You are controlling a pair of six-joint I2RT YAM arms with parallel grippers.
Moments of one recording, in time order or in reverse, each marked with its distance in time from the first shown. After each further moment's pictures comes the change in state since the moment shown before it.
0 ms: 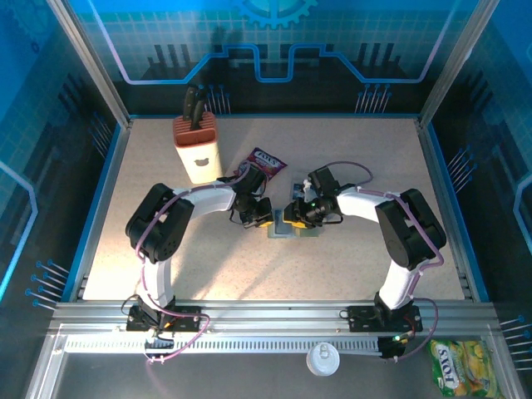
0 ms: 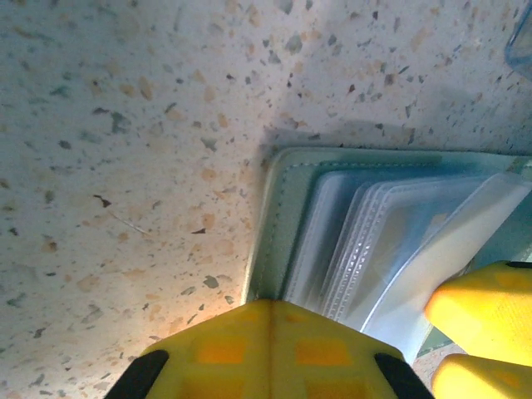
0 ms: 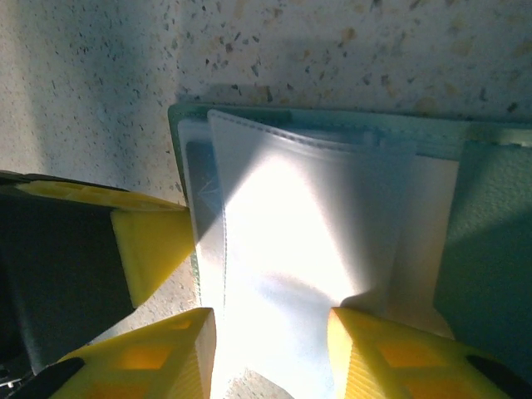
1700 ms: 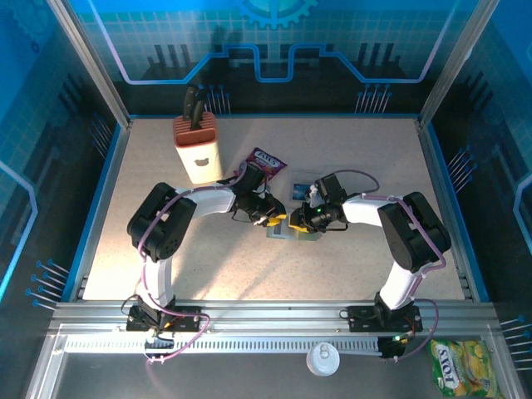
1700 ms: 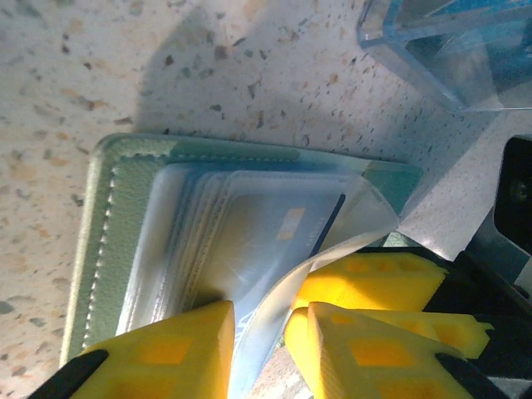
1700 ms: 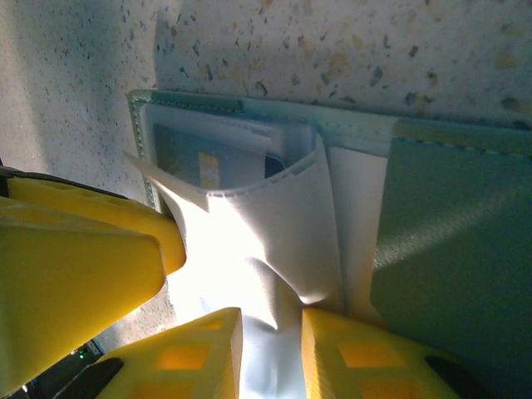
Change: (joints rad) left arm 0.003 0.019 -0.035 0.225 0.213 -0.167; right arm -0.030 -0.032 -0.127 0.142 -0.030 0.058
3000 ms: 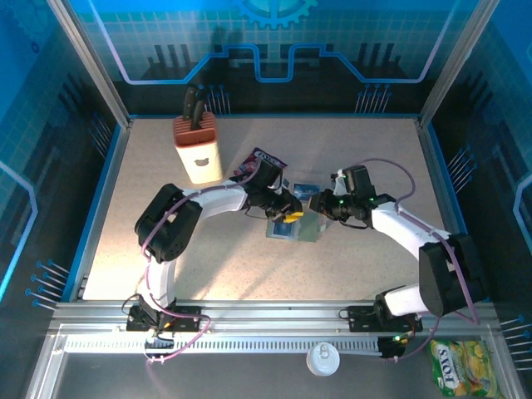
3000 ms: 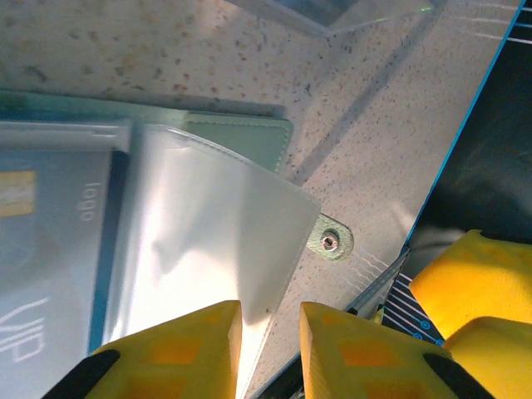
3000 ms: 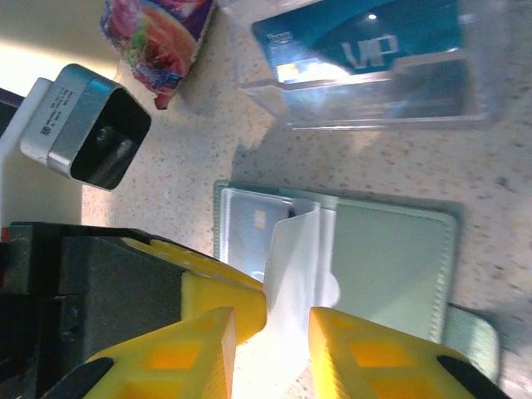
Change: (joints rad) left arm -0.090 0.031 0.142 -0.017 0.053 -0.021; right arm -0.127 -0.369 -0.068 -0.106 0.137 -0.023
